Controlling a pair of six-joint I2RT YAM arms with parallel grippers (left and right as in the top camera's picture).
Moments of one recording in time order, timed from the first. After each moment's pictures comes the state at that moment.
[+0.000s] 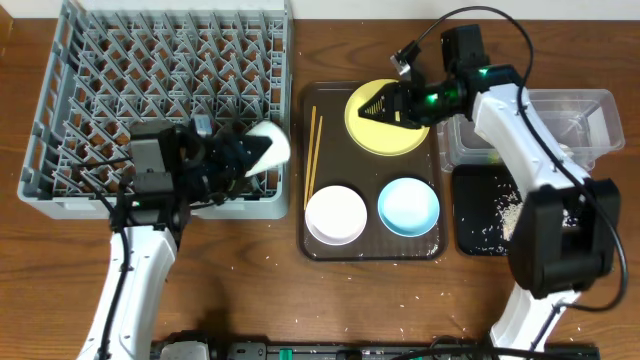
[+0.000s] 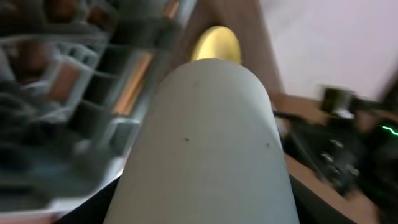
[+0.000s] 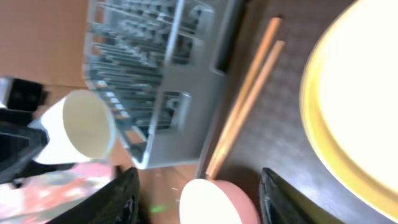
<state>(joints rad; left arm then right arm) 0.06 1.23 0.85 -0.44 0.71 -0.91 0.19 1.96 1.62 -0.79 -0.85 0.20</state>
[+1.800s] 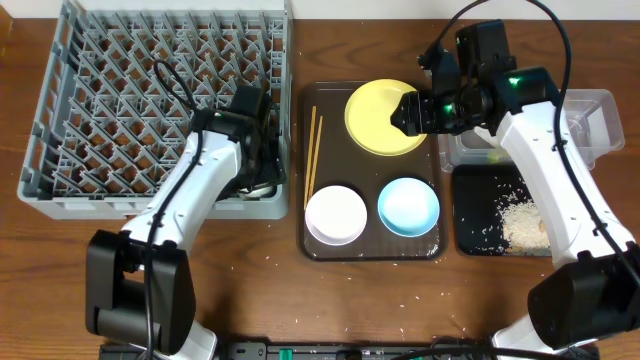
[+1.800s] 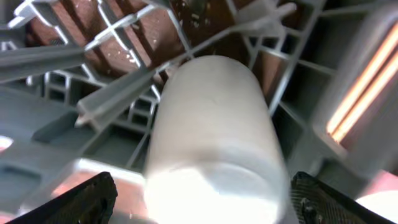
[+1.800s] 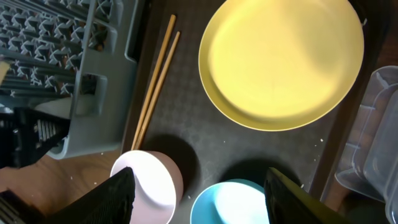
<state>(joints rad) -0.26 1.72 1.30 -1.08 -0.06 -0.54 0.22 1.75 1.62 -0.99 -0.39 0.14</state>
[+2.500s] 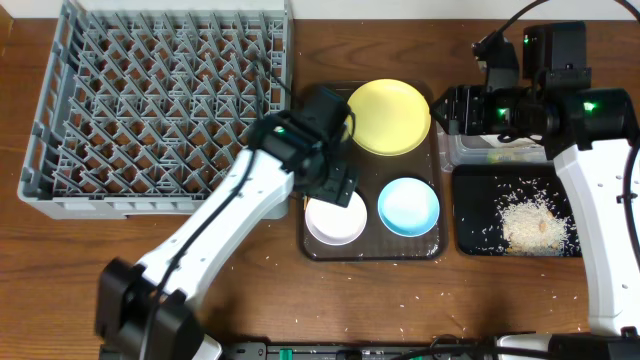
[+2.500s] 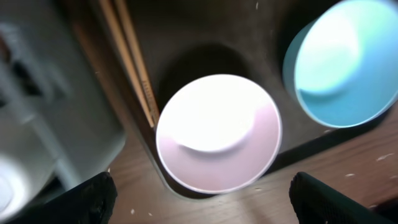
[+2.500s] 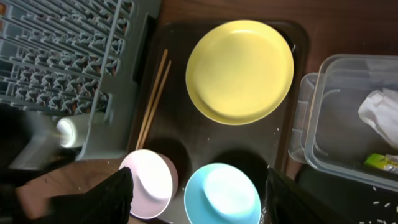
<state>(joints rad) -0.59 1.68 1.45 -1.10 0.09 -0.24 0.10 1.54 1.63 -1.07 -0.39 0.13</state>
